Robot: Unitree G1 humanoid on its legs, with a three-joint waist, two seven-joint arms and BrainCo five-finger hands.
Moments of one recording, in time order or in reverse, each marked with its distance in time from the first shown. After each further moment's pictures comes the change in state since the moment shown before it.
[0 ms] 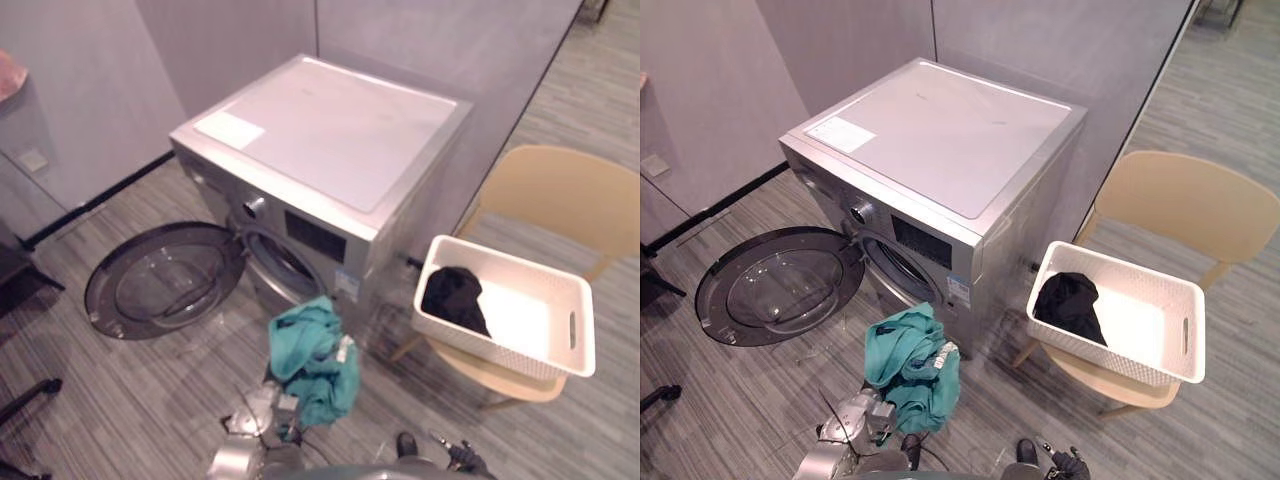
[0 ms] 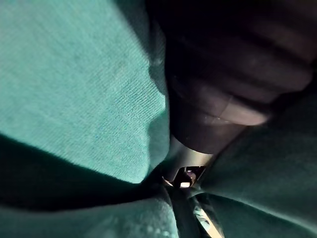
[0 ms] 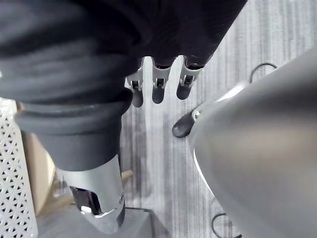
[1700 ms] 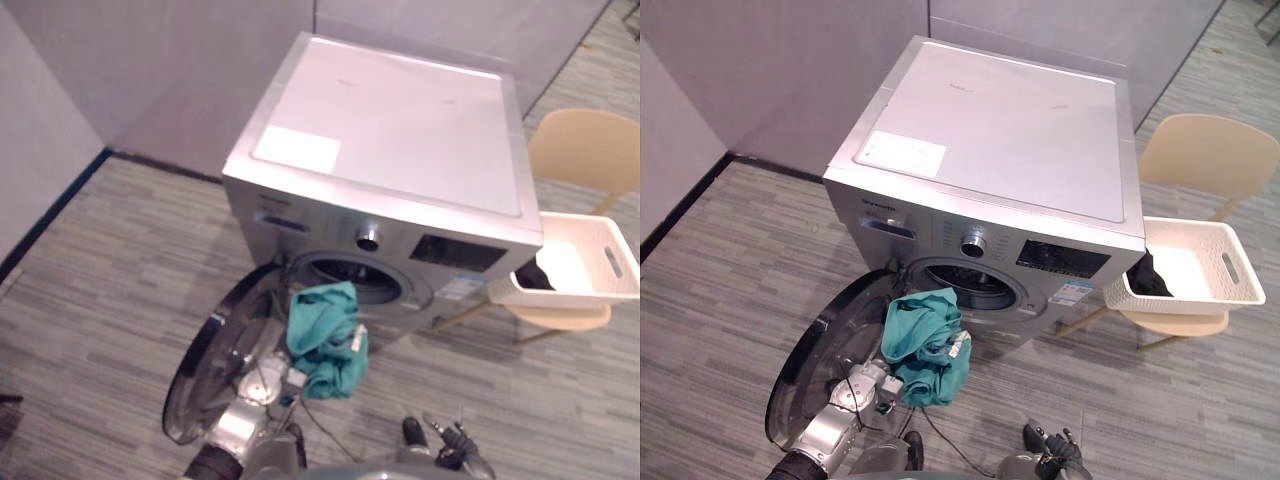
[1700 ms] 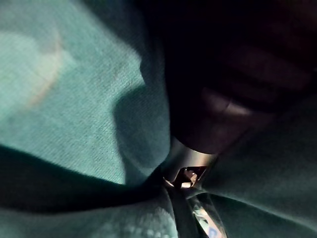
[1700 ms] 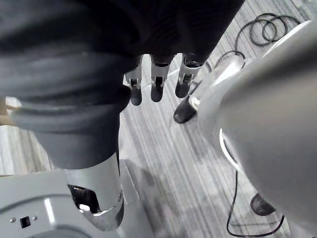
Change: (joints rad) left arm -0.122 0.064 -0.076 0.072 0.039 0.006 0.034; right arm -0.013 0.022 0.046 -0.069 0.022 -0.022 -0.015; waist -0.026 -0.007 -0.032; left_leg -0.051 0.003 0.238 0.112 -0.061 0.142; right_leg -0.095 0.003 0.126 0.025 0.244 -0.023
